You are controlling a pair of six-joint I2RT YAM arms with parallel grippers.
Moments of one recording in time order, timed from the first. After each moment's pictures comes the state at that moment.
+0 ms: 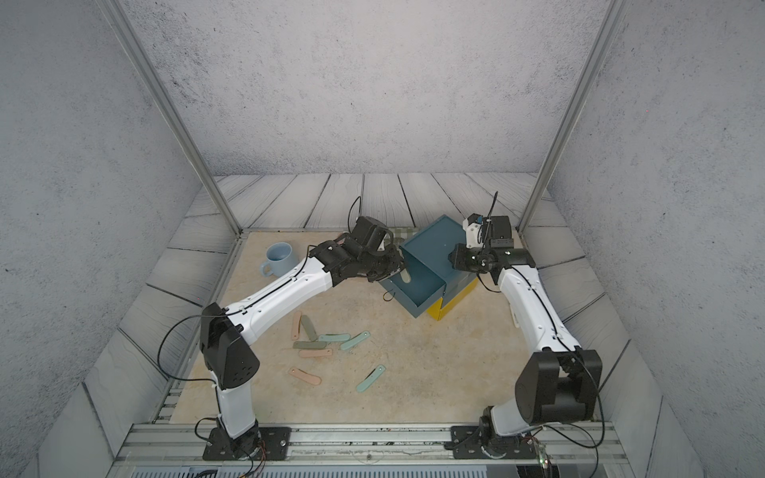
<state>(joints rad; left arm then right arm) -0.81 1.90 1.86 -0.67 0.12 -0.99 0.07 1.48 1.37 -0.69 -0.35 0.21</state>
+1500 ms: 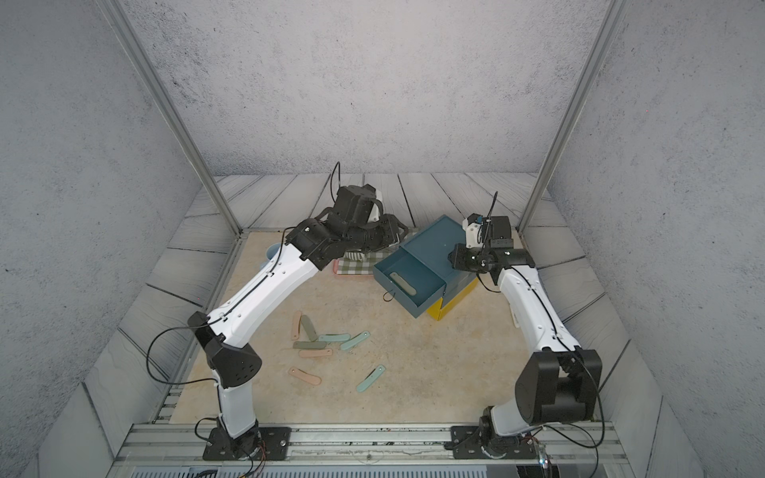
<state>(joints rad) -0.80 1.87 2.20 -0.83 0.04 -0.79 0.07 1.48 1.37 -0.69 -0.35 0.20</state>
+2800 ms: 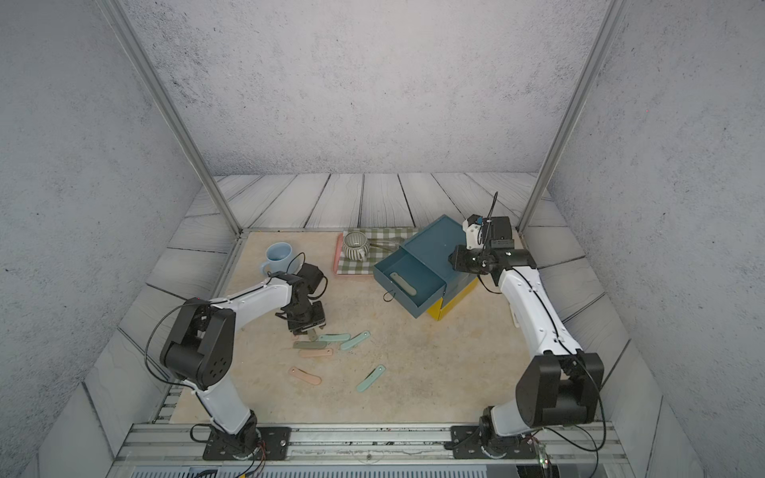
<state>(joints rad) -0.40 1.77 1.15 -0.86 0.03 -0.69 0.07 1.47 1.37 -0.72 -0.34 0.18</state>
